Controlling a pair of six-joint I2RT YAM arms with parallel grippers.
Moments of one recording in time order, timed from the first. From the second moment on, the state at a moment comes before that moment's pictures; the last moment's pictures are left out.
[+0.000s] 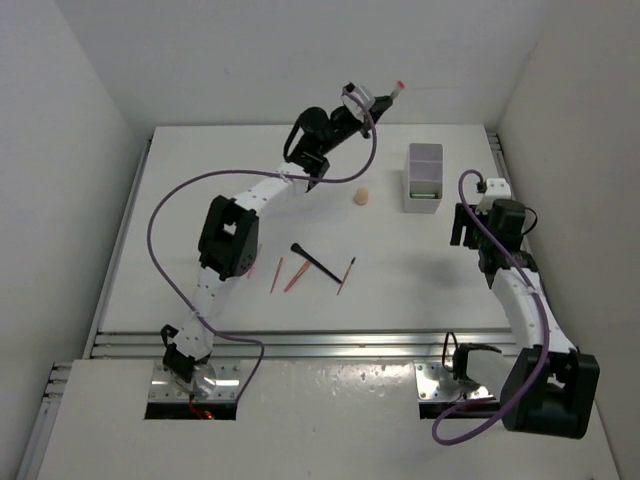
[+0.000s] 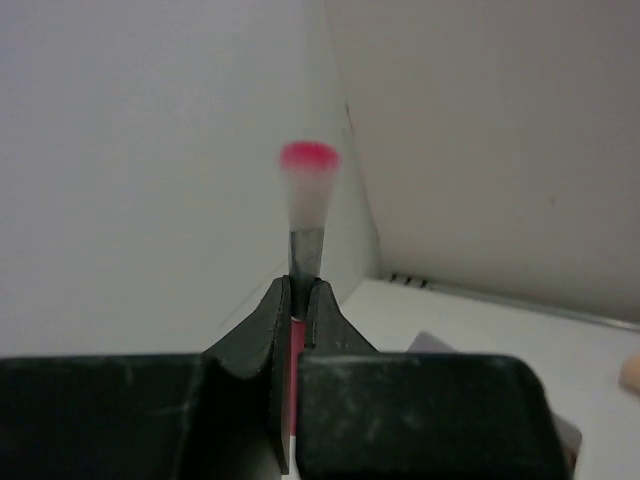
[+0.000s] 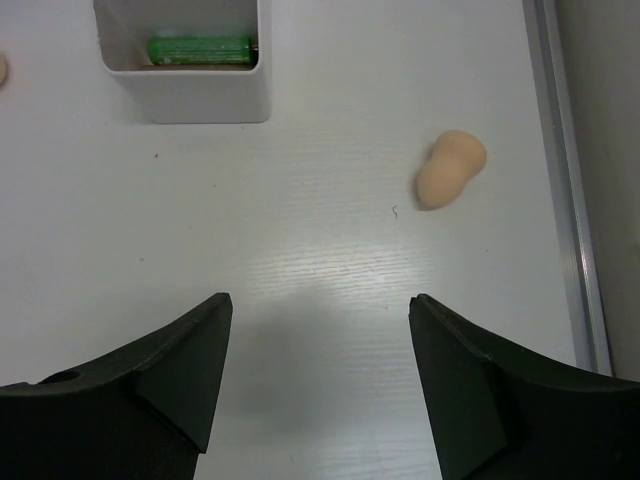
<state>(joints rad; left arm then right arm) -0.54 2.34 2.09 0.65 0.44 0.11 -0.15 1.08 0.62 -0.11 -0.03 -0.09</state>
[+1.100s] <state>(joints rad) -0.74 2.95 2.41 1.11 0.15 -0.07 -0.30 1.03 0.61 -0.18 -0.23 -0.17</state>
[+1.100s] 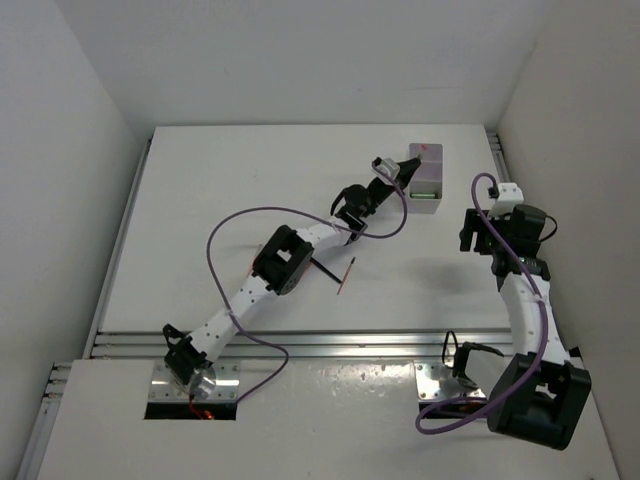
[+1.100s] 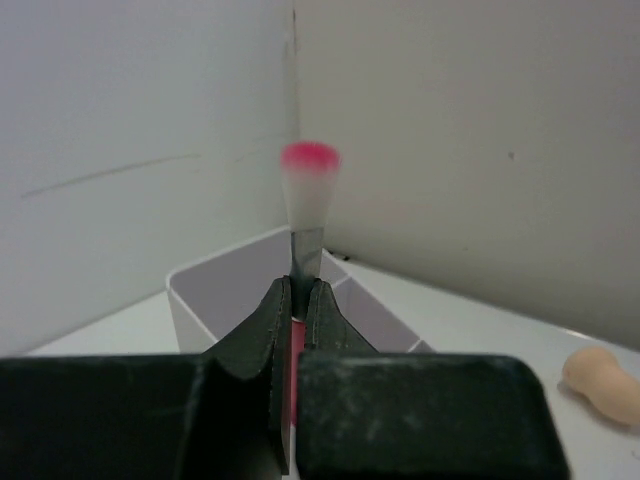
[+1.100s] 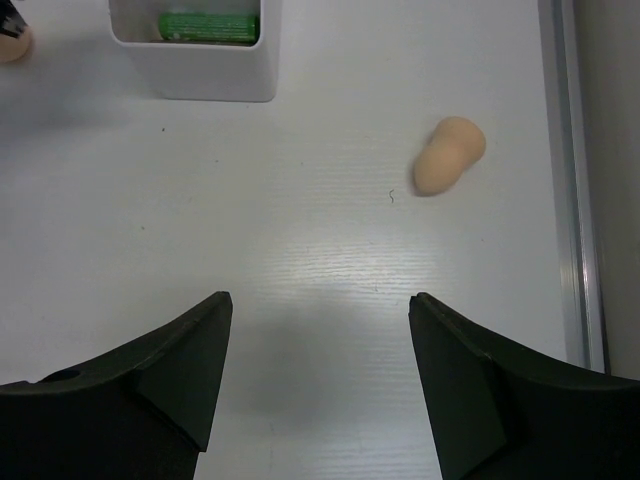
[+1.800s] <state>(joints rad) -0.75 3.01 2.42 1.10 0.12 -0.05 -0.35 1.04 0.62 -0.16 -0.27 -0.20</state>
